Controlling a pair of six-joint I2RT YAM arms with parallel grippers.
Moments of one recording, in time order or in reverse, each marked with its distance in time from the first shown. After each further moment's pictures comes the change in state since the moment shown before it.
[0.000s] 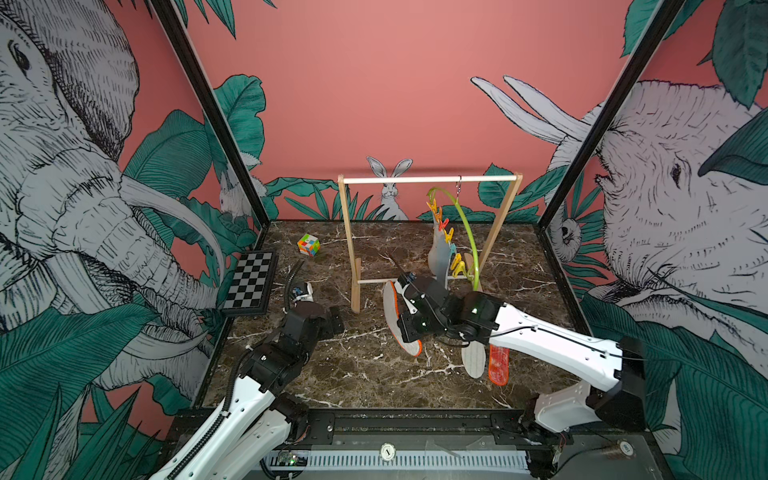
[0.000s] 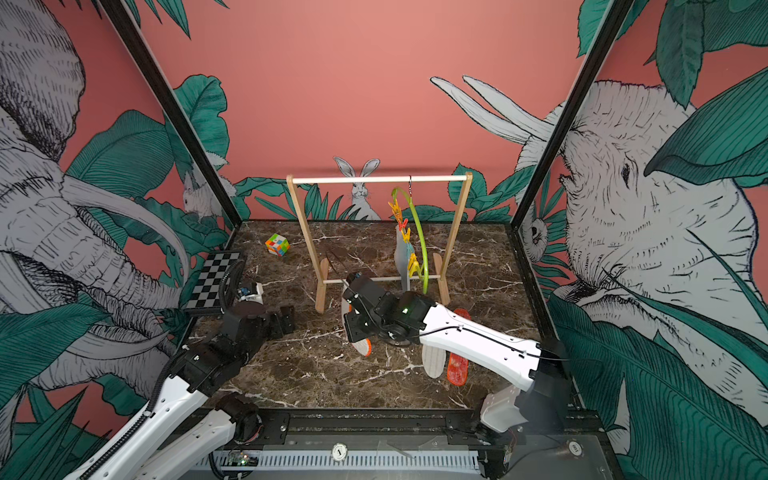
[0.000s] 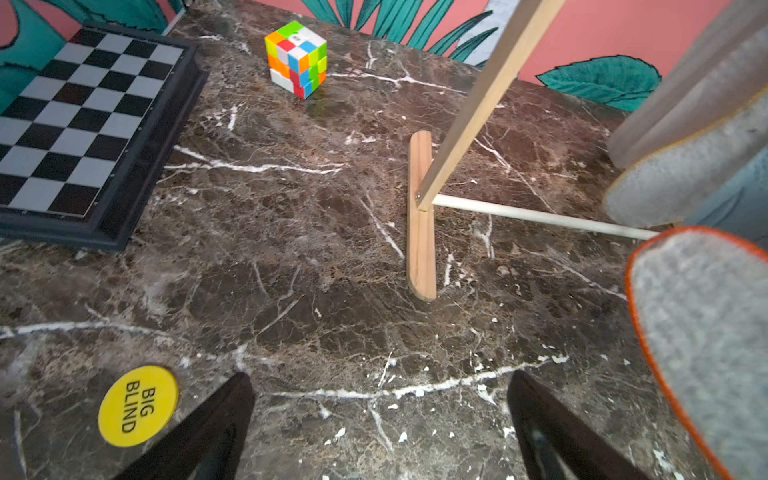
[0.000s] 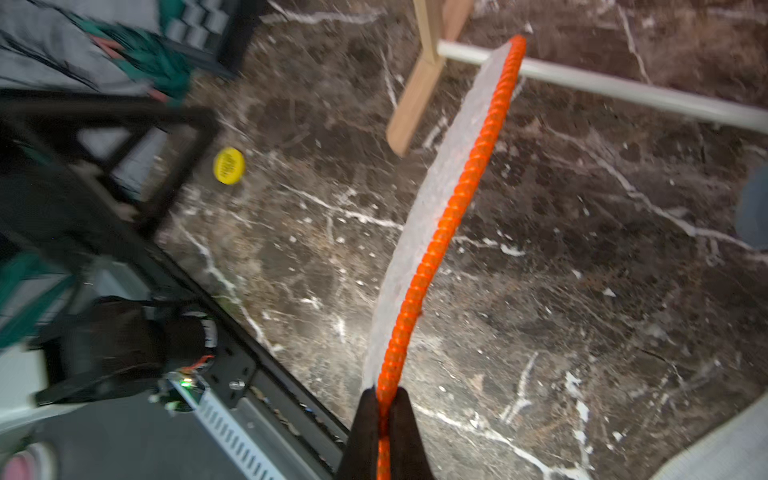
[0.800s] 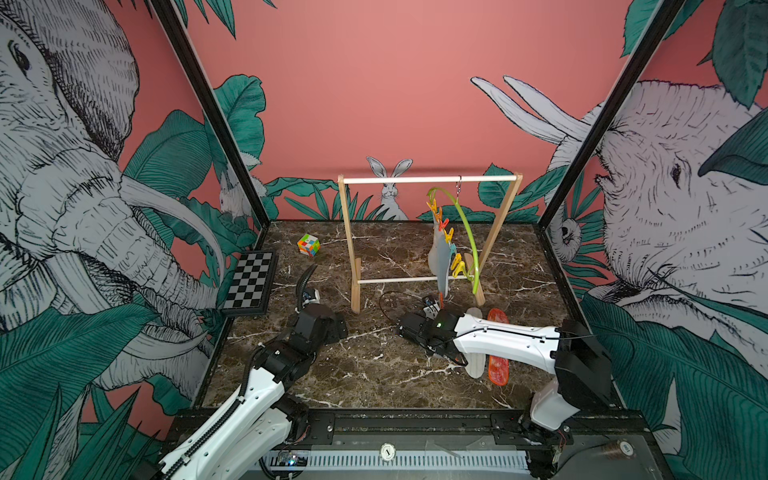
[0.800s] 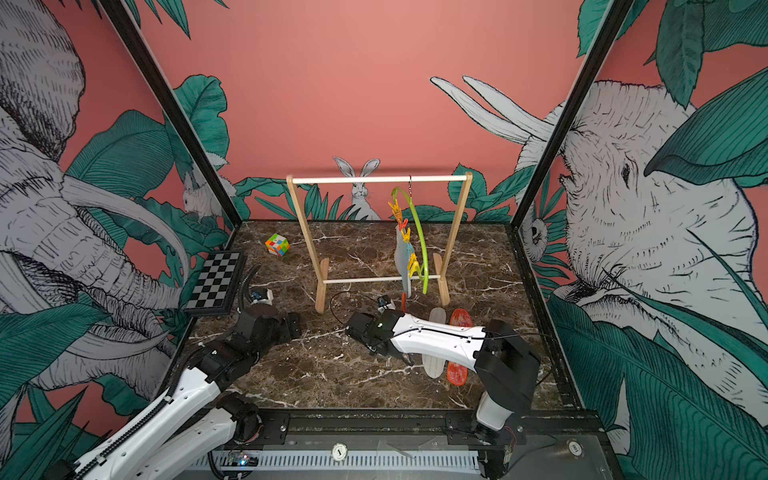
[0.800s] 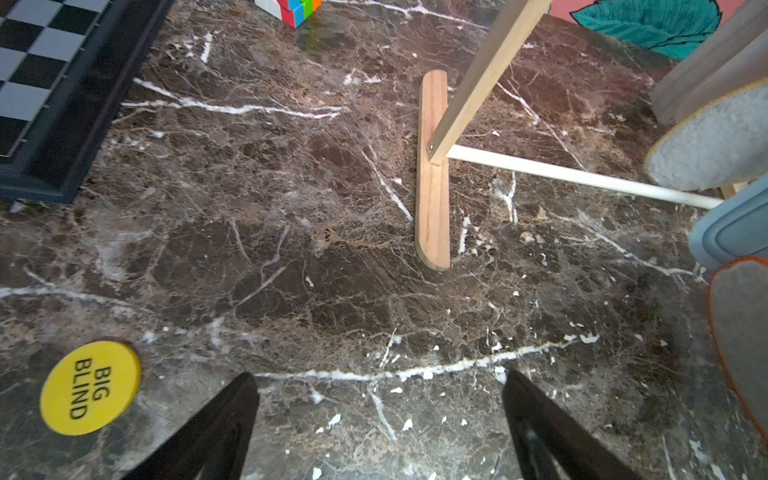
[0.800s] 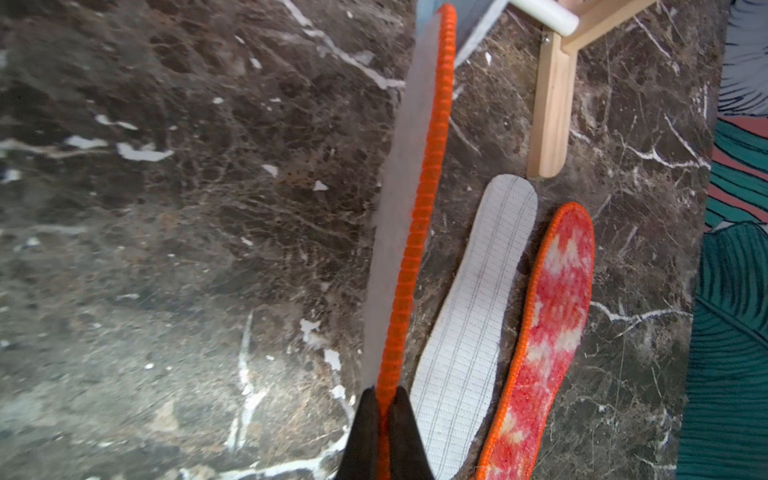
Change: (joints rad) left arm 0.005 0.102 -0.086 0.095 0.072 -0.023; right arm -0.009 0.168 -0.190 -0.236 0.507 0.208
